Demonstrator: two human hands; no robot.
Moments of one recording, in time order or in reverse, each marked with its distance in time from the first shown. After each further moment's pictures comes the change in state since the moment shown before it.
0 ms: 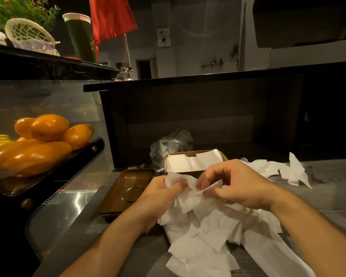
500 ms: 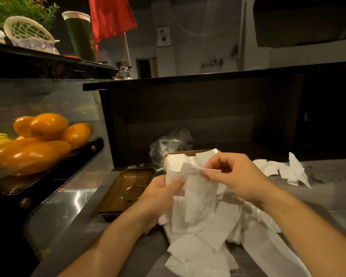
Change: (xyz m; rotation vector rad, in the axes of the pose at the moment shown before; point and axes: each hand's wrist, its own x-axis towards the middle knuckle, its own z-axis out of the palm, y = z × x) left_hand -0.001 0.002 0.005 -0.073 -0.011 -0.013; right_hand 0.009 0.004 0.004 0.107 0.287 0.076
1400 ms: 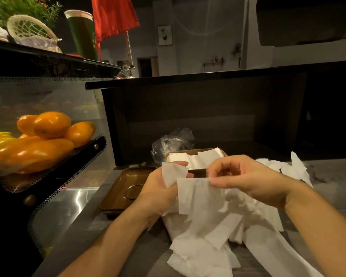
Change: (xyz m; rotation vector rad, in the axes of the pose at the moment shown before) left_hand 0.013 -0.012 -0.010 0.053 0.051 0.186; right_hand -0.013 -0.014 -0.019 0.097 -0.367 0.019
